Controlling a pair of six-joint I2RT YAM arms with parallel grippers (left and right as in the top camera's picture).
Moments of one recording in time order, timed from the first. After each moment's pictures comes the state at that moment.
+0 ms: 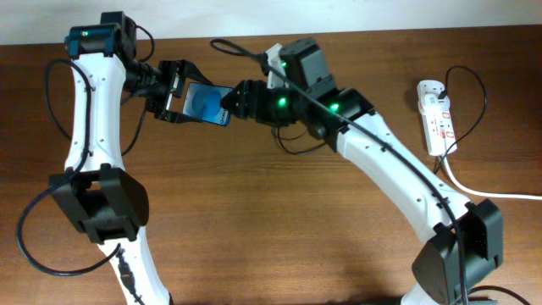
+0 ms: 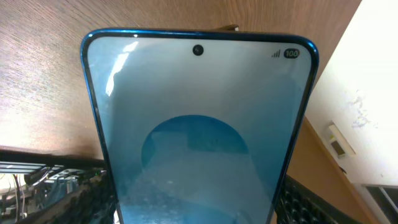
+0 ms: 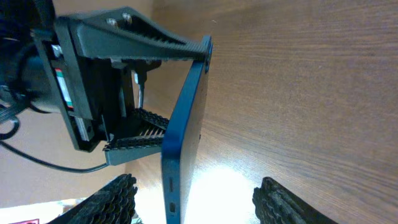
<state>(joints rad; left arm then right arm) 0.06 2.20 2.27 -1.59 0.77 -1.05 0.54 1.80 1.62 -0.46 -0.54 0.77</state>
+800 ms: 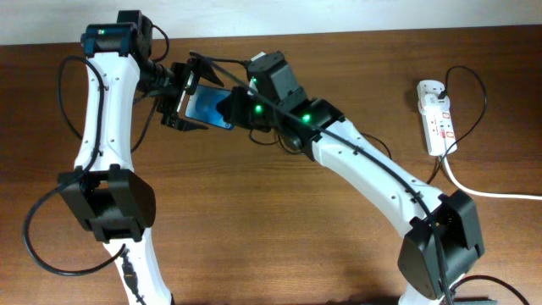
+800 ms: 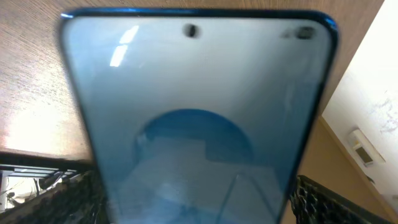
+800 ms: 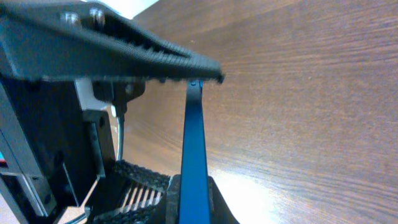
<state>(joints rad) 0.00 2.20 2.28 -1.60 0.71 -1.06 0.62 1.87 1.62 -0.37 -0.34 0.89</state>
